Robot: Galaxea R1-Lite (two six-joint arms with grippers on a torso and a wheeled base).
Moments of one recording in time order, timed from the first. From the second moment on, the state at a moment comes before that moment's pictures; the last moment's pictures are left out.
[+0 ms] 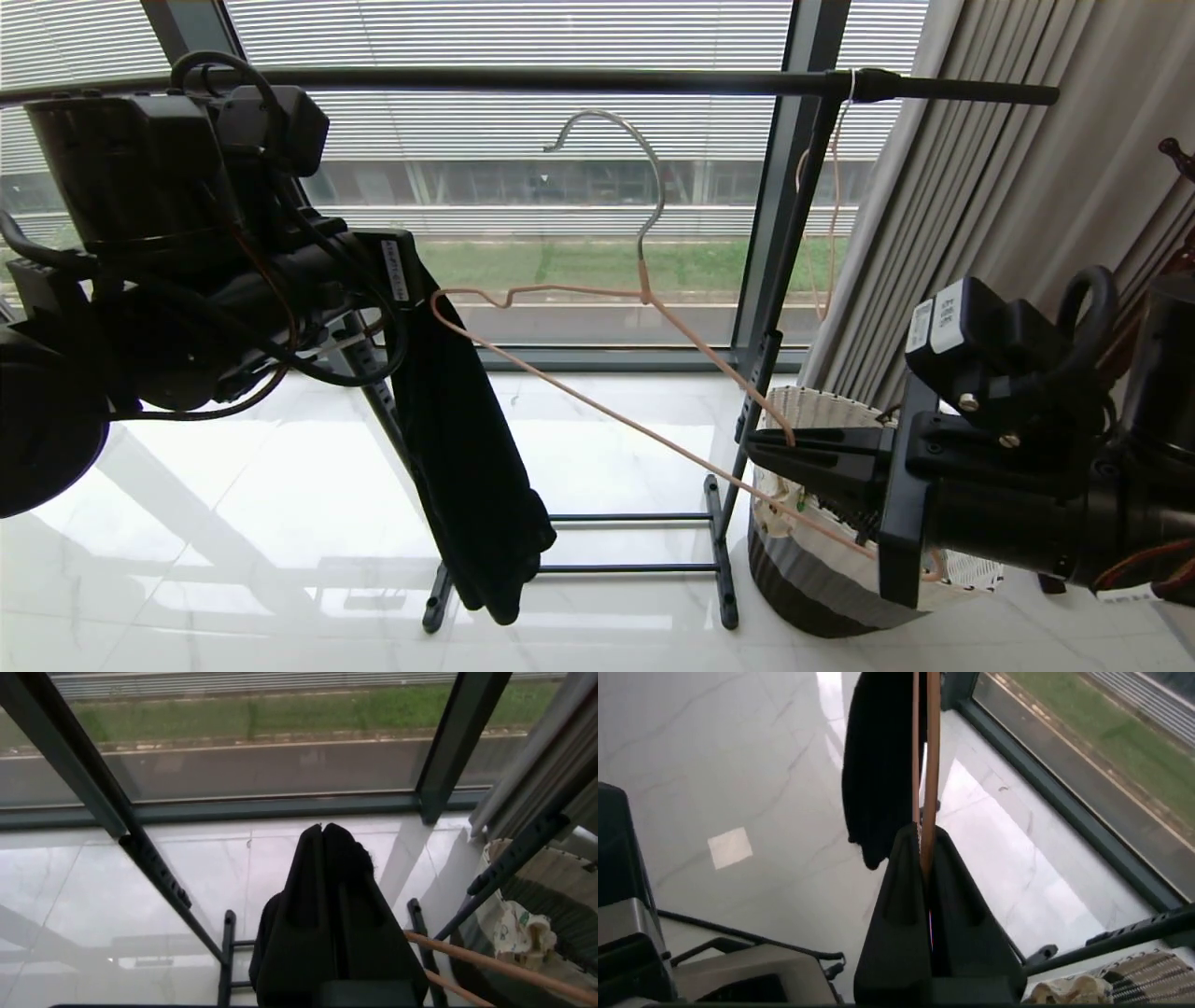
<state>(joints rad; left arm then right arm) -0.38 1.54 -1.02 -0.45 0.29 0.05 0.89 1.40 -0.75 -0.44 0.18 -0.20</state>
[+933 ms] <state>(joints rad) -0.33 1.60 -1.12 -0.52 0.36 0.06 1.07 1.45 -0.76 -0.43 0.14 -0.16</state>
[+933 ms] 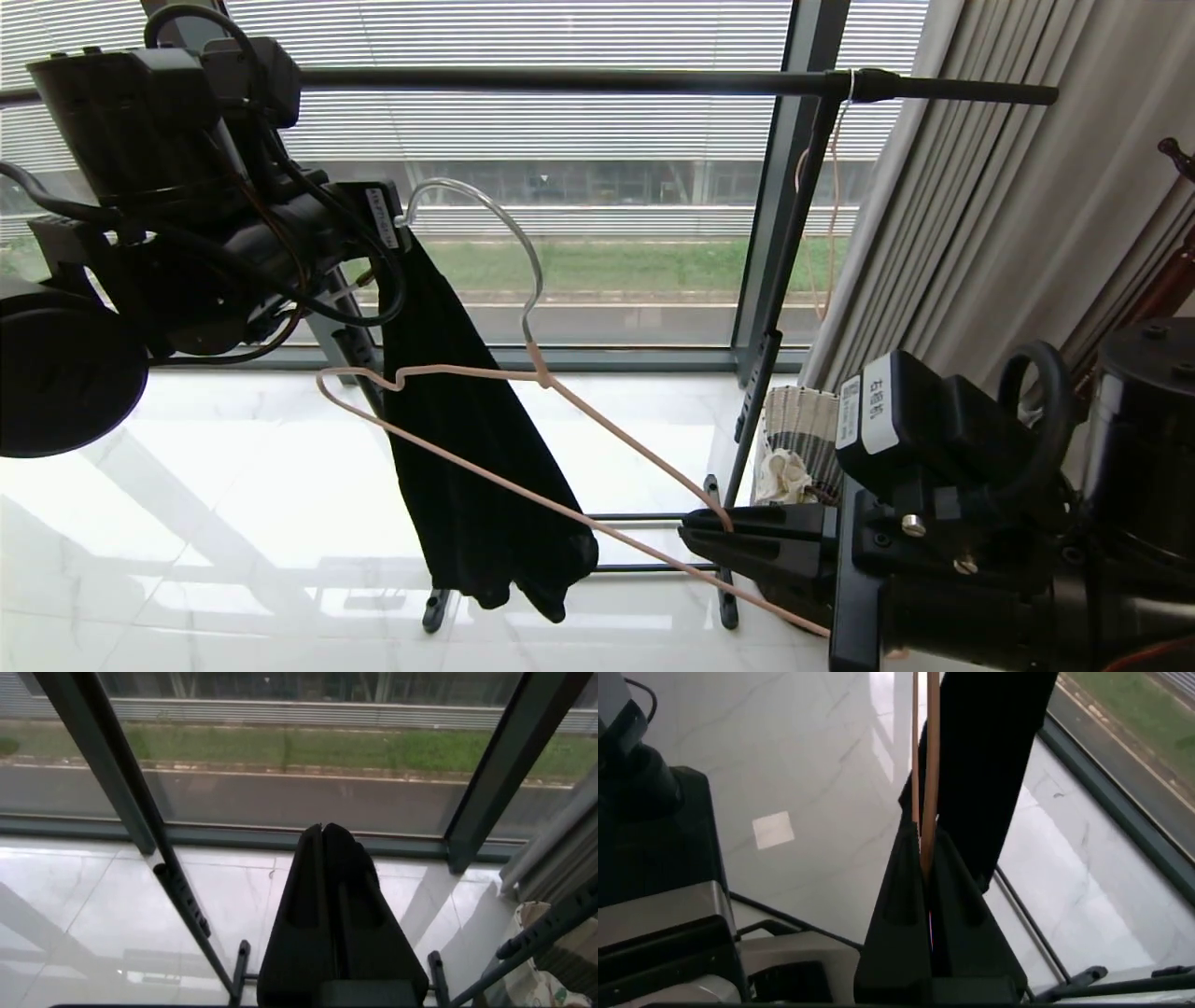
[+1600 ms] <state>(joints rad) -0.33 1.61 -1.12 -0.52 0.42 0.07 1.01 1.64 -0.80 -0.66 -0.01 -0.08</state>
